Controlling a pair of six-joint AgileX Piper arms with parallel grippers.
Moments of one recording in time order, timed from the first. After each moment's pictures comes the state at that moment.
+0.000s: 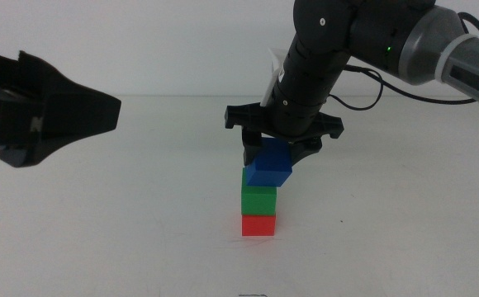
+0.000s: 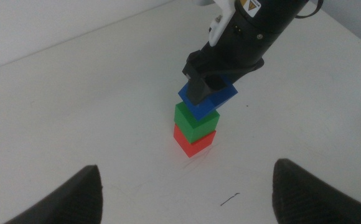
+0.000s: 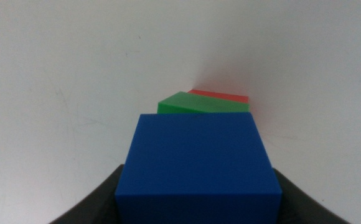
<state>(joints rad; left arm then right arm) -0.43 0.90 -1.23 -0.23 1.02 0.16 0.62 1.99 -1.87 0.13 1.24 0.51</state>
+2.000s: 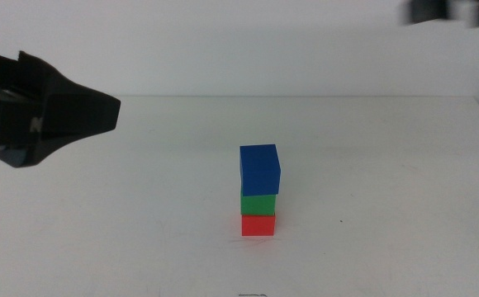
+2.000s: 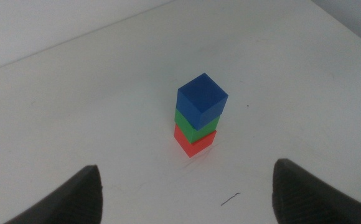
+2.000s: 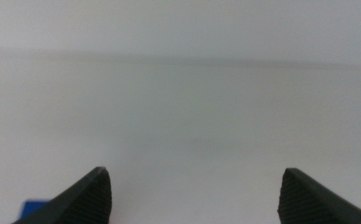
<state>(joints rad) -0.43 0.90 -1.23 -0.23 1.02 0.16 0.38 1.37 -1.60 -0.12 1.02 0.30</state>
